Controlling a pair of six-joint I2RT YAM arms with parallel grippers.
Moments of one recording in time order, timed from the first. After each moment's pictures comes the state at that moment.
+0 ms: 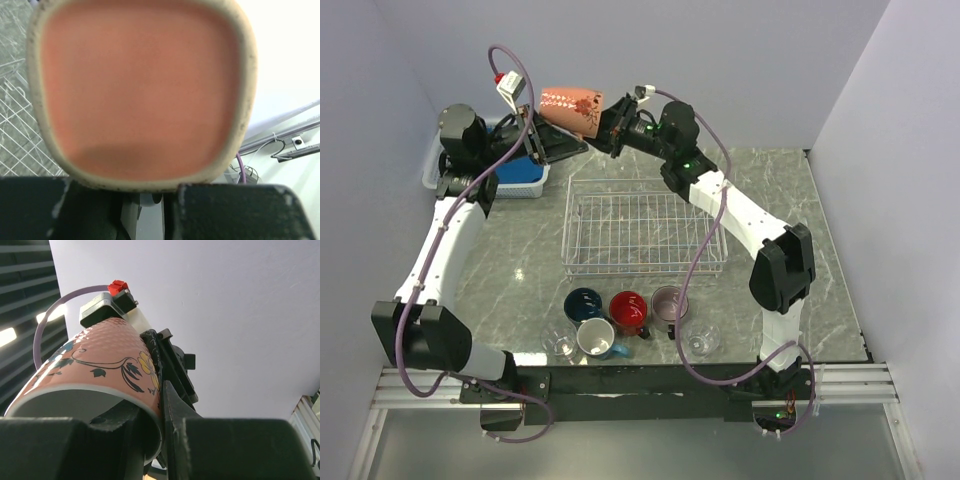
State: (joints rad) left arm -0.09 1.42 1.44 0.18 1.12 -1.10; right arm 0.60 1.94 1.83 0.35 -0.65 1.69
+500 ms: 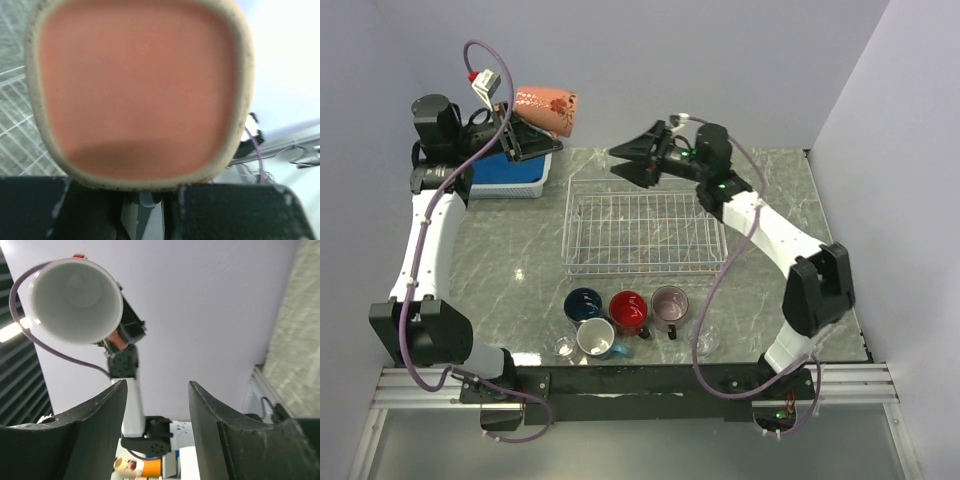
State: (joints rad) left arm 0.06 1.46 1.53 -0.07 1.22 -0.93; right arm 0.49 1.71 1.45 0.32 -0.74 1.58
